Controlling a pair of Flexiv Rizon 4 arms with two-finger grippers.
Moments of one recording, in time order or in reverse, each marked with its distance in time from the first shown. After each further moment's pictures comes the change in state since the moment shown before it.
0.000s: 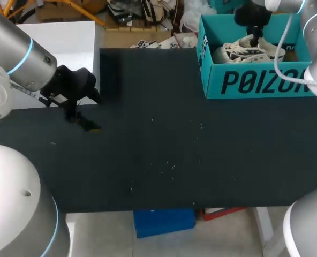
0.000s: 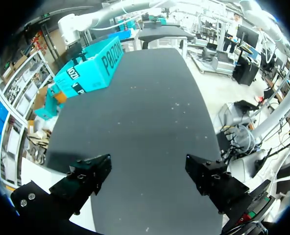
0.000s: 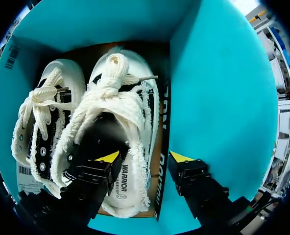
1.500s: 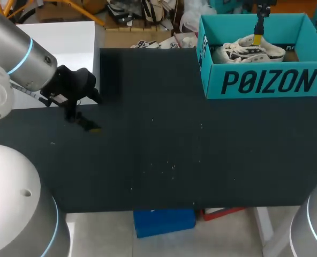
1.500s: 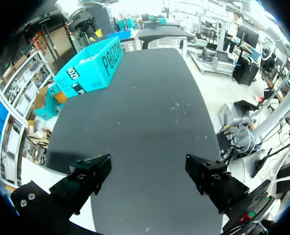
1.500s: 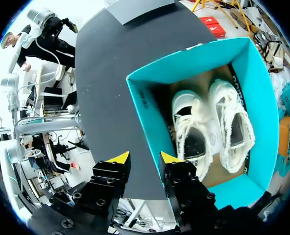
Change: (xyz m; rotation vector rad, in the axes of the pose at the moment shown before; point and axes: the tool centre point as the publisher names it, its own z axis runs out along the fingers) left arm 0.000 0.000 0.000 0.000 0.000 0.000; right arm 0.208 0.060 -0.167 0.011 0.458 0.318
